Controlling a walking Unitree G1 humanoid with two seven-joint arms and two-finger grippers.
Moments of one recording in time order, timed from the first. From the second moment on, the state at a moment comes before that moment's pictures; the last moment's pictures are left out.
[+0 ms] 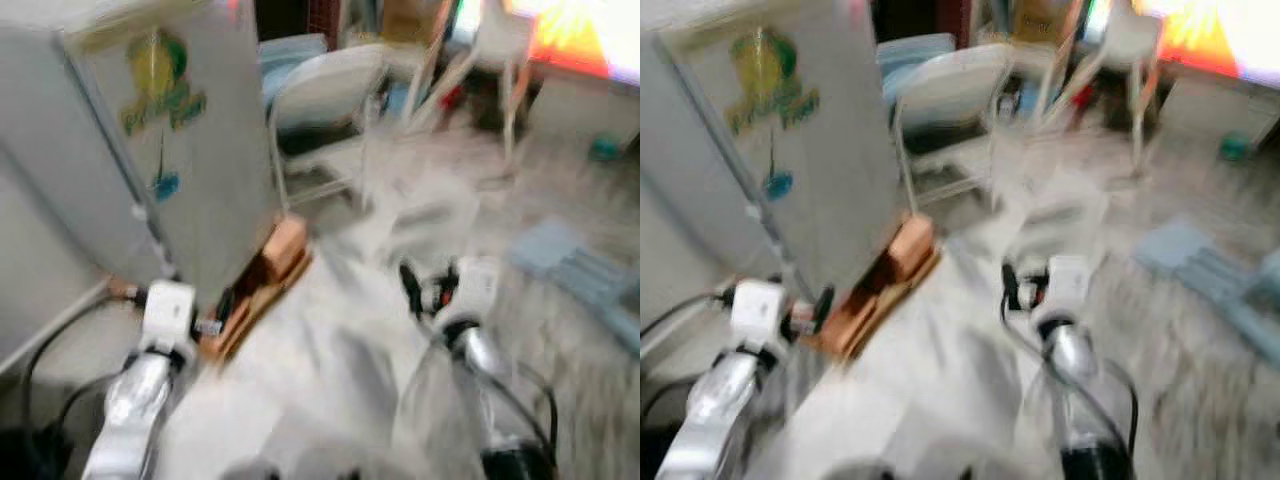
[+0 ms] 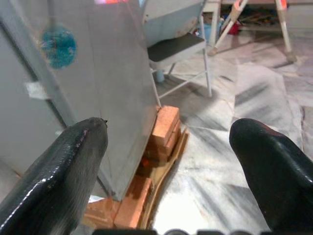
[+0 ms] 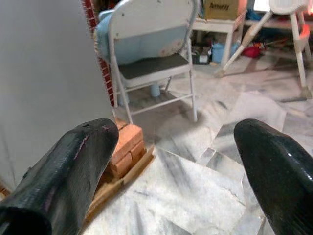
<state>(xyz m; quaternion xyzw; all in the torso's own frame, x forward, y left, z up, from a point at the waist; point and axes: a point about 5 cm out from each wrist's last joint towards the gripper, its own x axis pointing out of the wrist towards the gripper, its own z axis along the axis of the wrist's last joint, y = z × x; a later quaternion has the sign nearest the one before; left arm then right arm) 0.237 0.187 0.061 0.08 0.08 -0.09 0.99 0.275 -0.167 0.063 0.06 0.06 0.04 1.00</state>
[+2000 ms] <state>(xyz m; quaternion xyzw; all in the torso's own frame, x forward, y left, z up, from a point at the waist) 0.239 0.171 0.067 0.06 0.05 -0.13 0.99 0.274 -0.172 0.065 0.04 0.06 0.03 1.00</state>
